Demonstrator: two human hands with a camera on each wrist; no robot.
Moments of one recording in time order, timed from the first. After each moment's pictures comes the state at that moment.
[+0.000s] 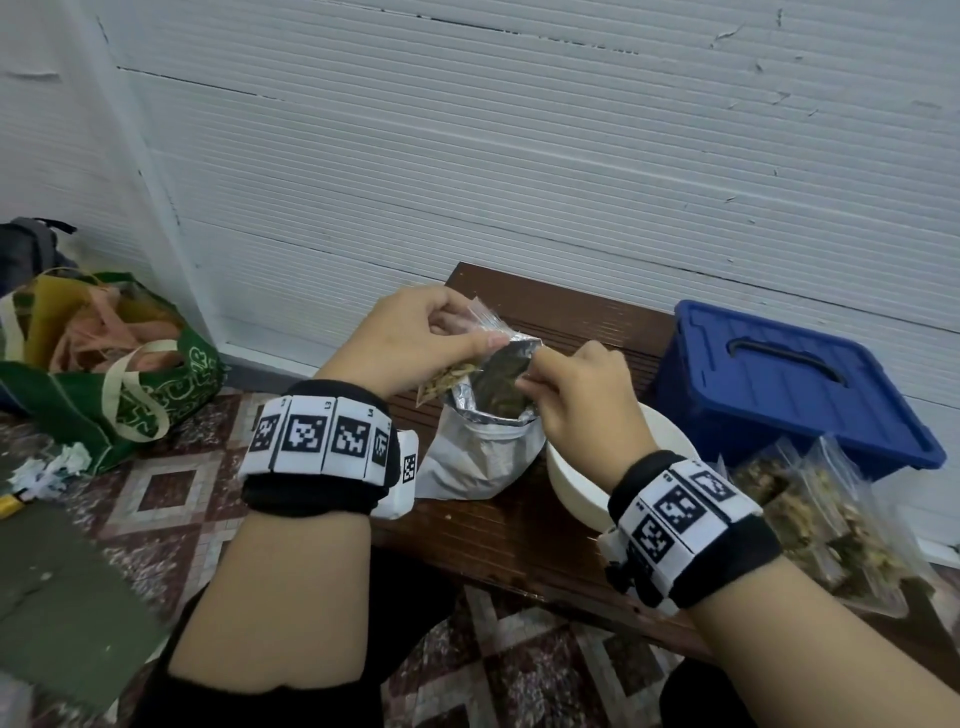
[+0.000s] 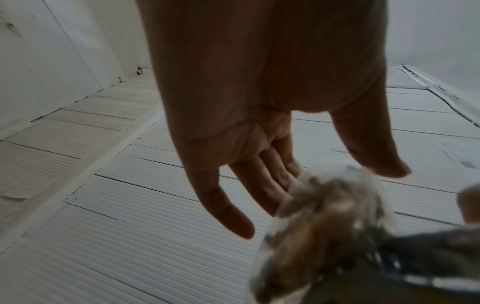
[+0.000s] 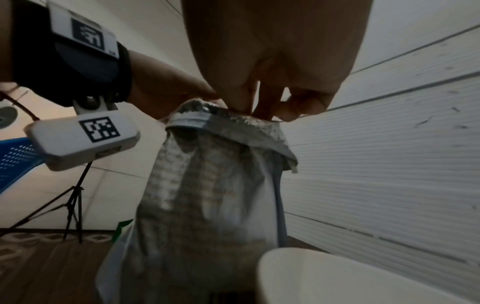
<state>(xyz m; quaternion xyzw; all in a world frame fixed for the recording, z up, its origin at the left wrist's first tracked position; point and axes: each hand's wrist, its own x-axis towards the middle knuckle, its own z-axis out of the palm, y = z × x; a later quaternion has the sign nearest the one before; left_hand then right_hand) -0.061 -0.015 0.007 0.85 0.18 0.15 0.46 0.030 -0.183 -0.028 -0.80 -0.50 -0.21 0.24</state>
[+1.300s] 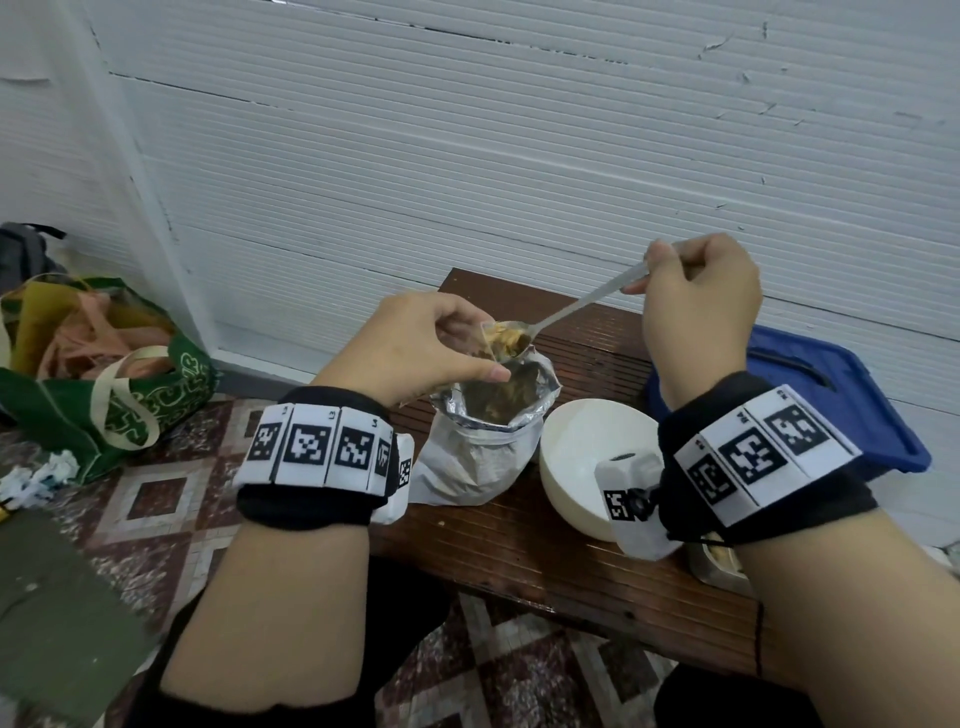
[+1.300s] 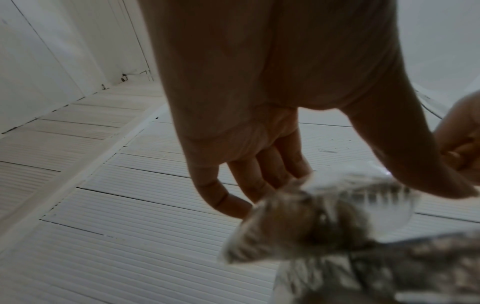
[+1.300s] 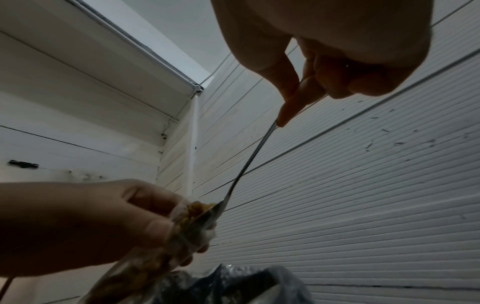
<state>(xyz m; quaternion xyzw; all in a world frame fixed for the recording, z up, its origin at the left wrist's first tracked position) -0.063 -0.027 0.021 0.87 0.15 0.15 0.44 0.054 -0.190 0.054 -0.77 -0.16 -0.18 0.59</state>
